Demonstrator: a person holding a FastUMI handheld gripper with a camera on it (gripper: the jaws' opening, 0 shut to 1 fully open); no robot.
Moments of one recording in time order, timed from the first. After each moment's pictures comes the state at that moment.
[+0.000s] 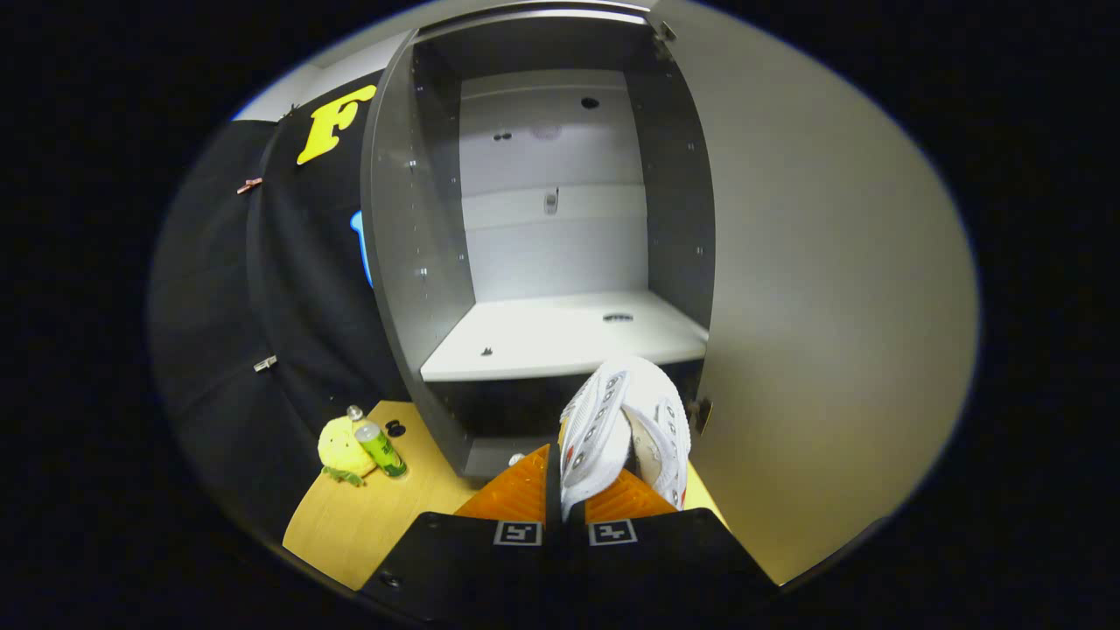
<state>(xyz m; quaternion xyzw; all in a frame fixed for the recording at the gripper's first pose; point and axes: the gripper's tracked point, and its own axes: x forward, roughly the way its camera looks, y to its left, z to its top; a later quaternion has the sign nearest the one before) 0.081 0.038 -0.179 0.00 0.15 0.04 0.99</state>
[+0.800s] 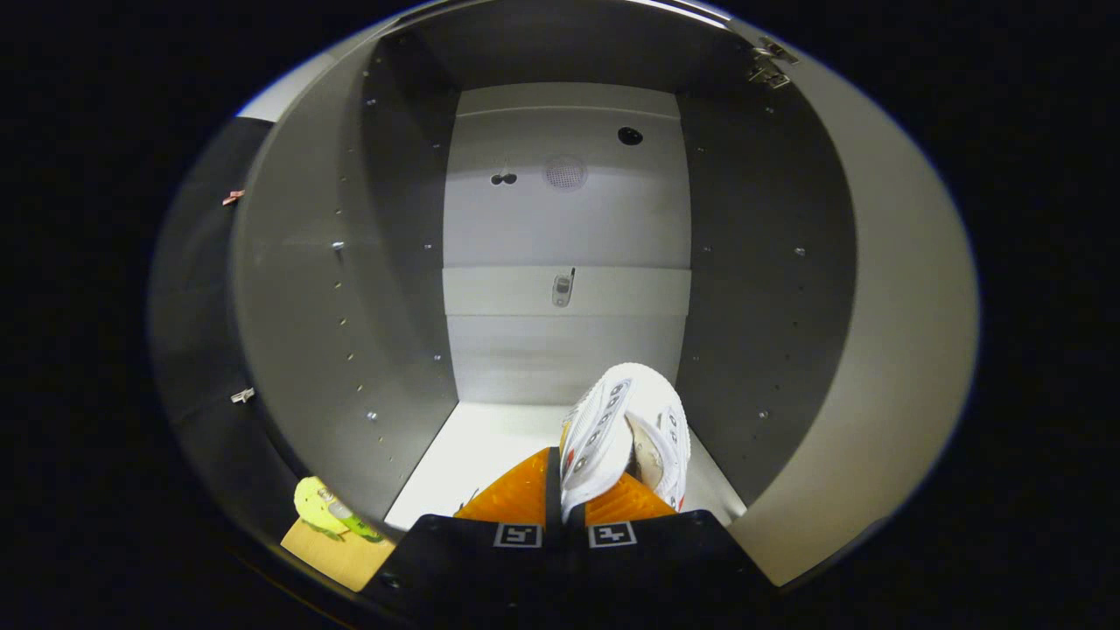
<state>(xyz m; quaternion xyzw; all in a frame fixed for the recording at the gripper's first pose) 0.273 0.061 -0.100 -0.03 0.11 0.05 0.99</state>
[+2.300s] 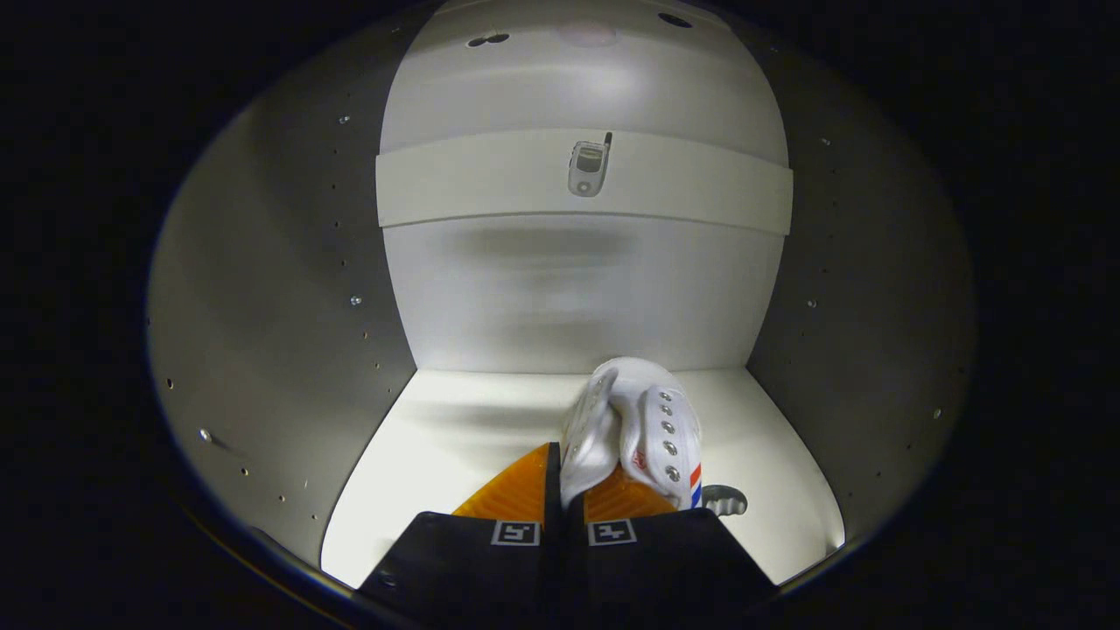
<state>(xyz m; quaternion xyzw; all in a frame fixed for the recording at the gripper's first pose) 0.385 0.088 -0.213 -0.02 0.23 0.05 0.97</state>
